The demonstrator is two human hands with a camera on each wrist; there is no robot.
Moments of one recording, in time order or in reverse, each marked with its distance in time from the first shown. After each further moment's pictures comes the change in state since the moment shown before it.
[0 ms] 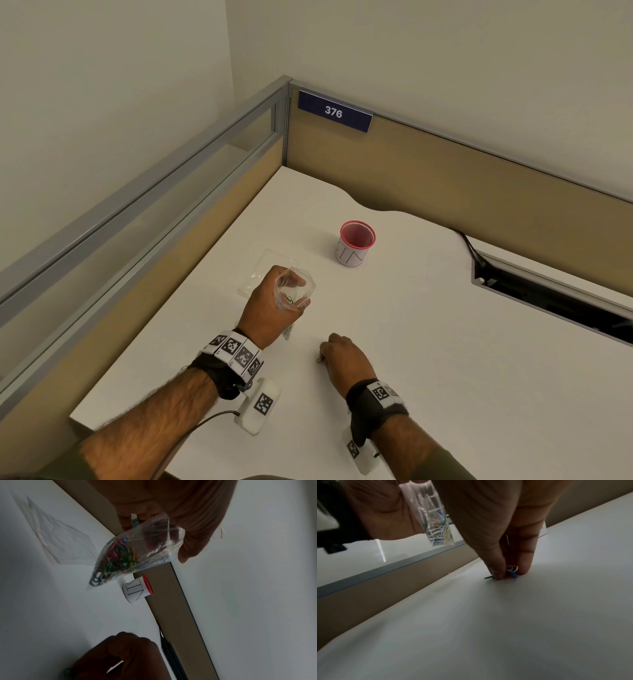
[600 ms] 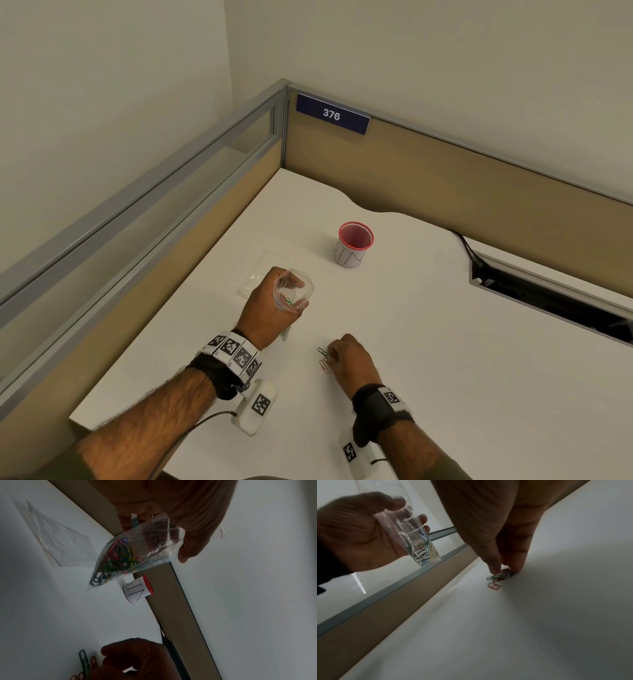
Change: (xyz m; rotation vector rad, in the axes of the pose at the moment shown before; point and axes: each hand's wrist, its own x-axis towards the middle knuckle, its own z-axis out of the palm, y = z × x) left_hand -0.002 0.001 -0.002 0.014 -0.010 0.029; right_hand -0.008 0.008 -0.002 0.284 0.038 0.235
